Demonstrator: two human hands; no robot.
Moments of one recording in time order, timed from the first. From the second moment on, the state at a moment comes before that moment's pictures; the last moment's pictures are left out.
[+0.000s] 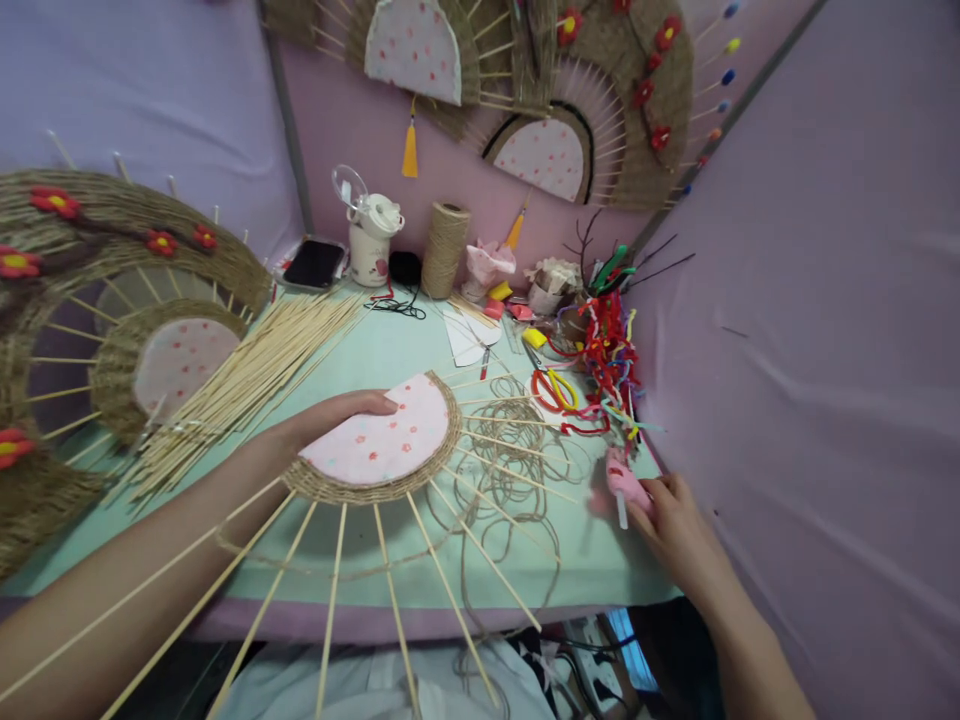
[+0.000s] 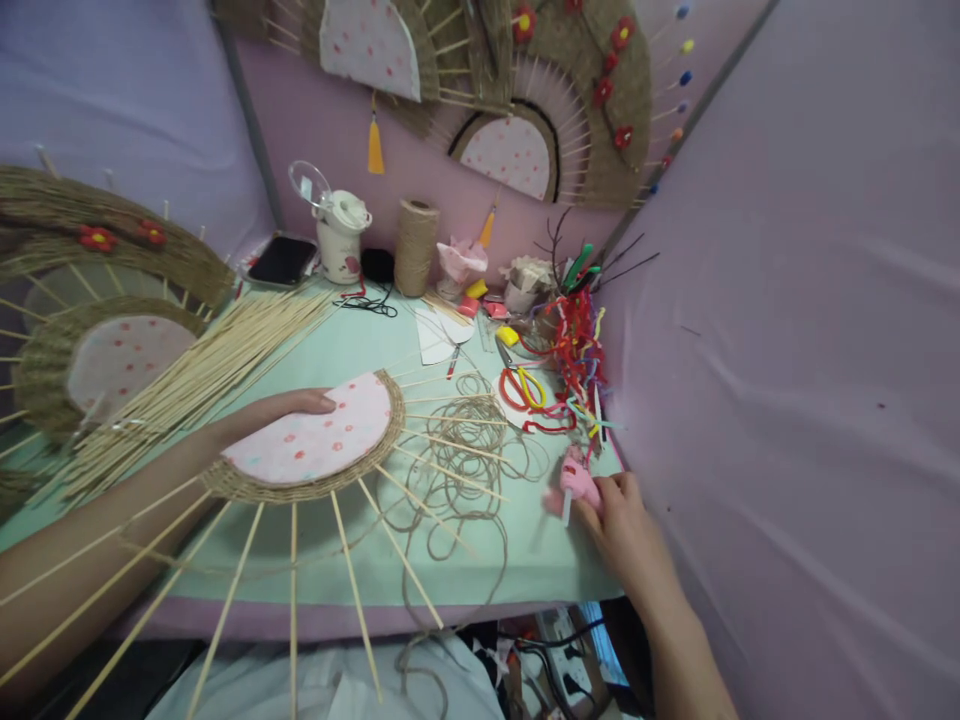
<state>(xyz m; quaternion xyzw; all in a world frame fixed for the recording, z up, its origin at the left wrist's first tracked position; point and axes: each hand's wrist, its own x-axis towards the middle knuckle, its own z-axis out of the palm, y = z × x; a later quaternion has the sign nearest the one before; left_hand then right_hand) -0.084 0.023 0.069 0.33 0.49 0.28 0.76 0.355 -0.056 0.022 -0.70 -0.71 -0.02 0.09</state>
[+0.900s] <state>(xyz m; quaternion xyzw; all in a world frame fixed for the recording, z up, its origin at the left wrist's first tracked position) -0.084 0.014 0.073 0.33 0.41 0.26 0.81 0.207 -0.010 0.047 -0.46 -0.59 0.44 0.50</state>
